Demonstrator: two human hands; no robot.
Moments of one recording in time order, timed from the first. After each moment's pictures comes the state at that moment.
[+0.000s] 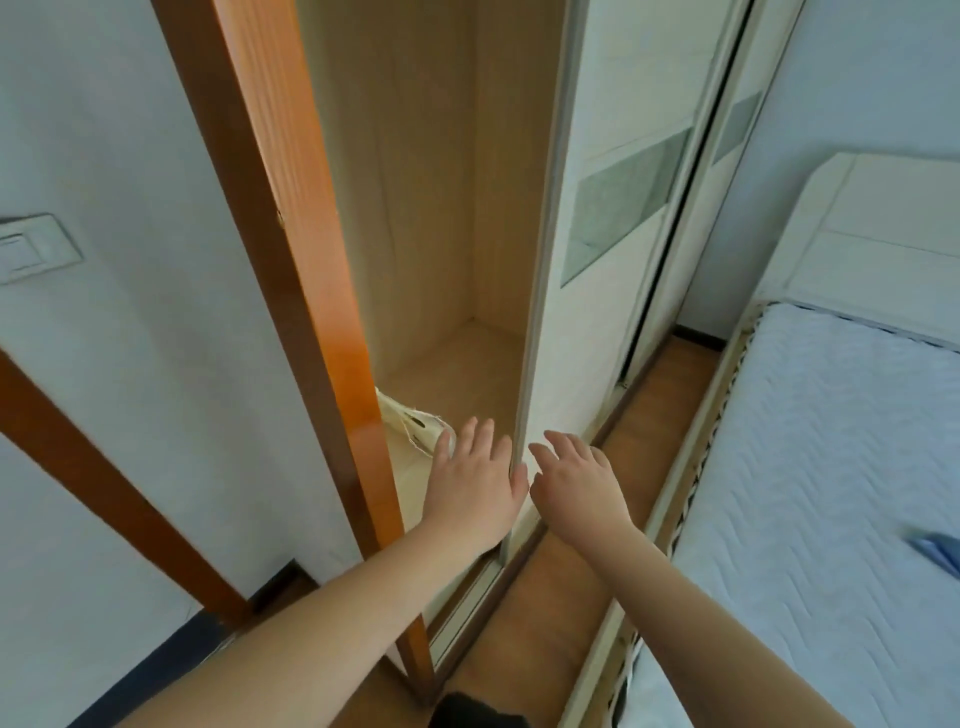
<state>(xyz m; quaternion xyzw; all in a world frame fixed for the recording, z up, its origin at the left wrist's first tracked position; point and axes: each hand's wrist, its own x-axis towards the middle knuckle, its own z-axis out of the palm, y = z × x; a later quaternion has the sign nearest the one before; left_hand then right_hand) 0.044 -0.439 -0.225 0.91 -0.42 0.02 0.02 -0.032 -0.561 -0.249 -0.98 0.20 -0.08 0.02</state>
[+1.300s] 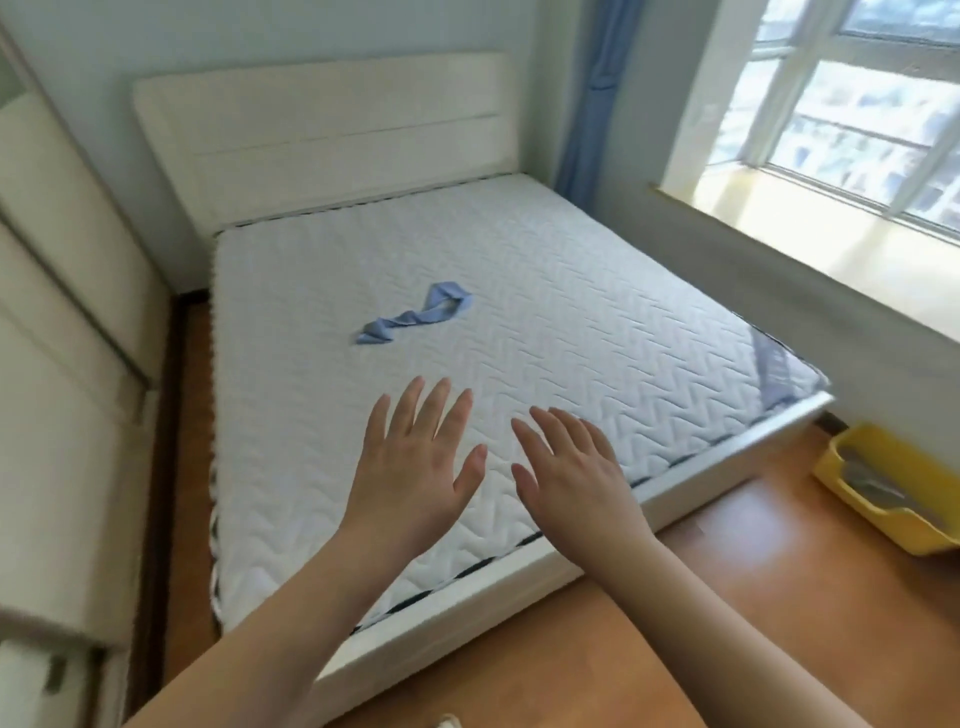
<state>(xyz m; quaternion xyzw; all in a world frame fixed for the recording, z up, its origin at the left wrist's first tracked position) -0.576 -0.549 -0.207 0.56 -0.82 0.05 0.08 -0.760 -0.519 -0.227 -0.75 0.65 -0.12 -0.06</state>
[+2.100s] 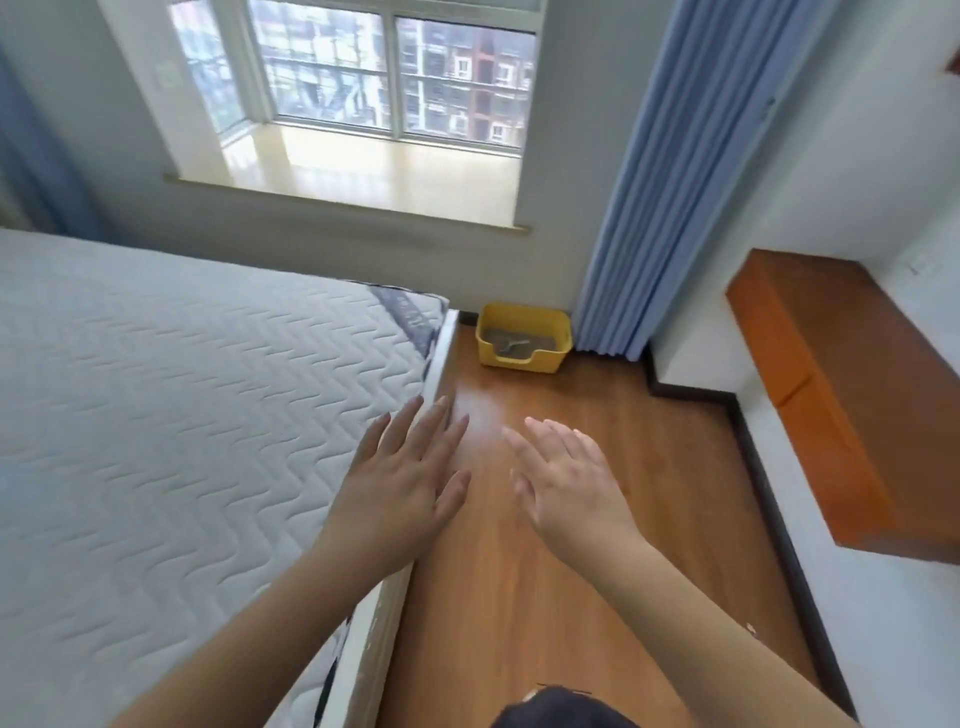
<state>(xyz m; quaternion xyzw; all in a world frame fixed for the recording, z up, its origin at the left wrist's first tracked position) -0.926 -0.666 -0.249 0.06 -0.99 -0.04 0.09 -1.018 -0.488 -0.249 -0.37 0.93 -0.06 -0.01</state>
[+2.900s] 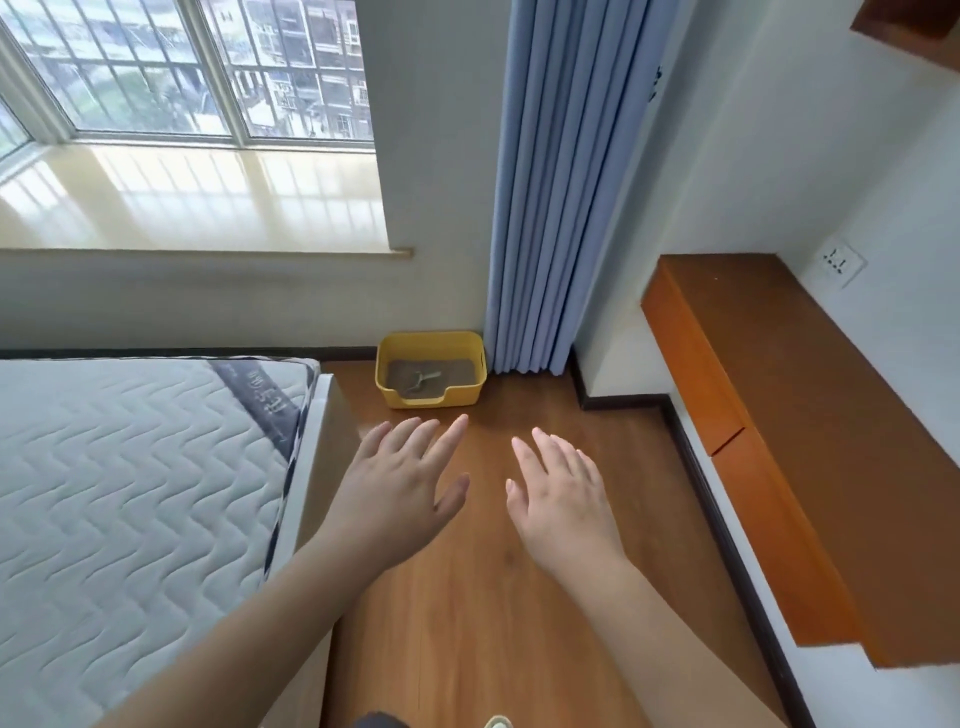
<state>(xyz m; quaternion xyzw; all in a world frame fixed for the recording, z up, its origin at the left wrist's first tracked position) -1.330 -0.615 -0.265 -0.03 -1.00 -0.05 0.01 -1.373 -0.423 -0.276 -0.20 0.97 -0.10 0.07</state>
